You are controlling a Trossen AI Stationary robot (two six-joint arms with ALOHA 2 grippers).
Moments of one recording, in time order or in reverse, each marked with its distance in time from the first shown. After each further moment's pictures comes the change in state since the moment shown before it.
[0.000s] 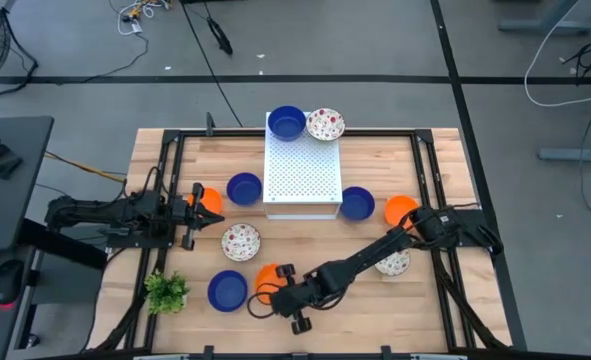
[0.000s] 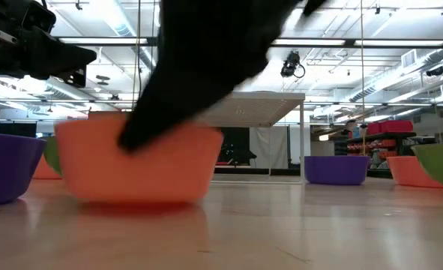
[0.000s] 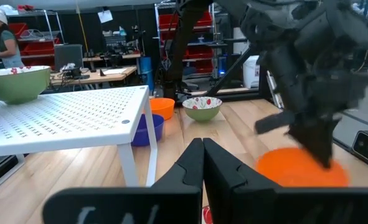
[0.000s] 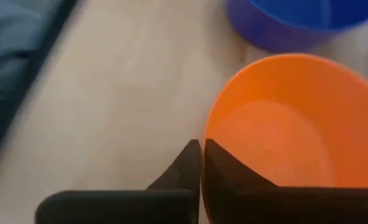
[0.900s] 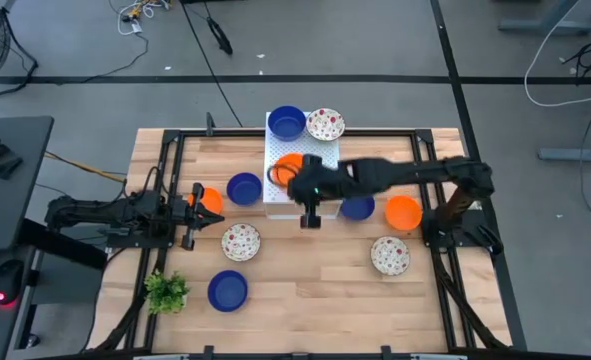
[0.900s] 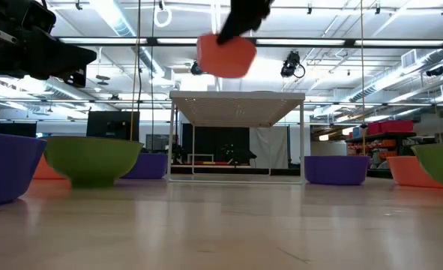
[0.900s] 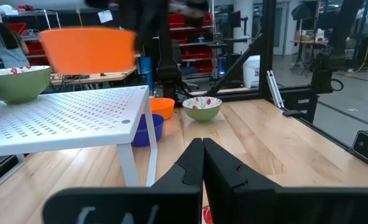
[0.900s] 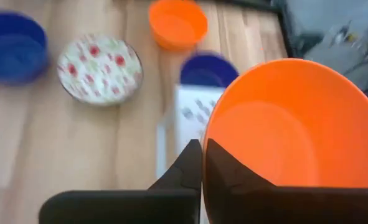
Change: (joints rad) left arm 0.000 0.000 0.000 0.000 0.000 0.000; right arm -0.462 -0.481 -0.002 -0.407 0.129 -0.233
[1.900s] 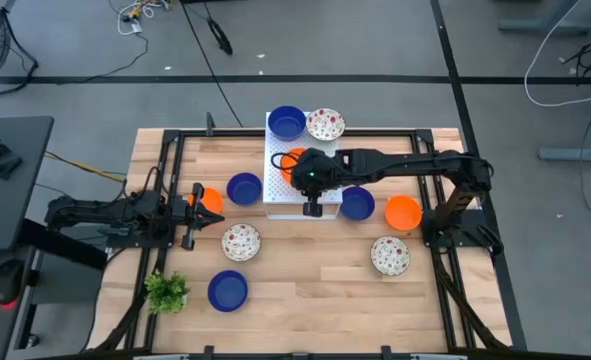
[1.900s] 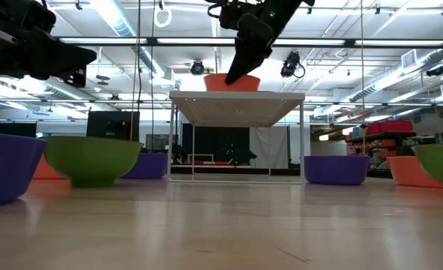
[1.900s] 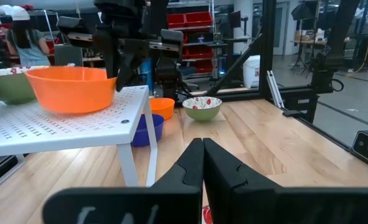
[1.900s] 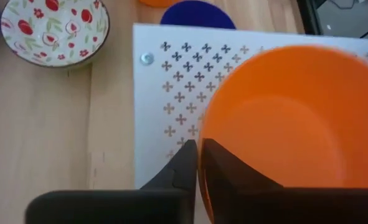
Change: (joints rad) left arm 0.000 0.000 0.000 0.000 0.000 0.000; right arm -0.120 0.004 -0.167 0.095 -0.091 -0.015
